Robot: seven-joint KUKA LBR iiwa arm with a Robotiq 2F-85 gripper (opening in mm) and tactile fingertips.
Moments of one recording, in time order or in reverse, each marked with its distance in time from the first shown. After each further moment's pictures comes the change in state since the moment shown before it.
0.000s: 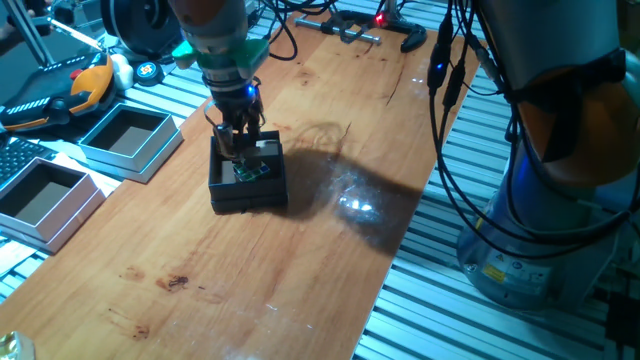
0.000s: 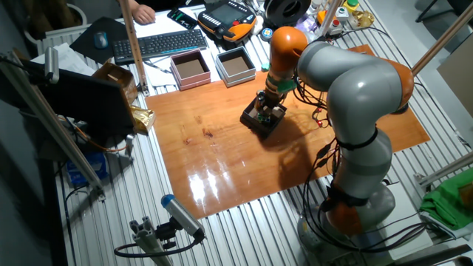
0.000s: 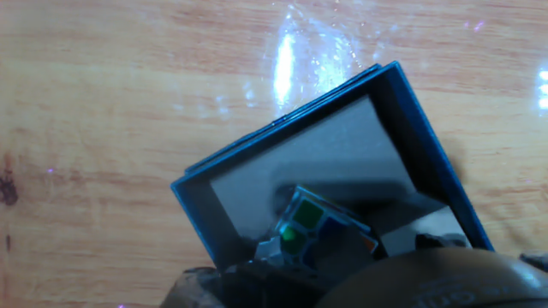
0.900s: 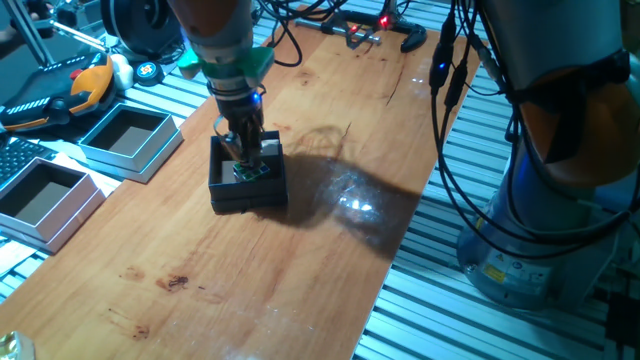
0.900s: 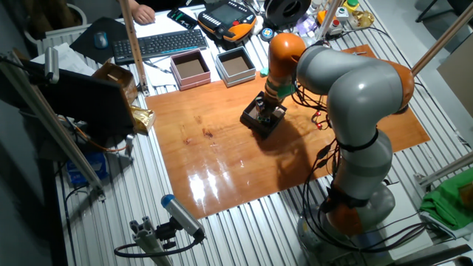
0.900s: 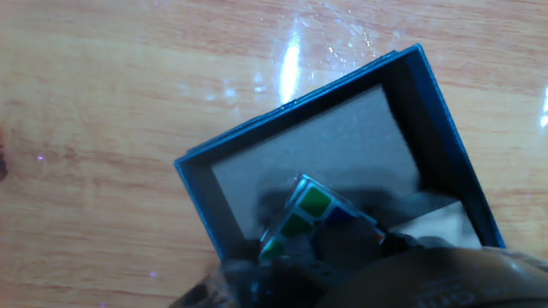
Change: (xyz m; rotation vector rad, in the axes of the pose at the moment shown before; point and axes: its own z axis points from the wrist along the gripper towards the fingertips) arm 0.007 -0.001 0.011 0.032 -0.015 -0.069
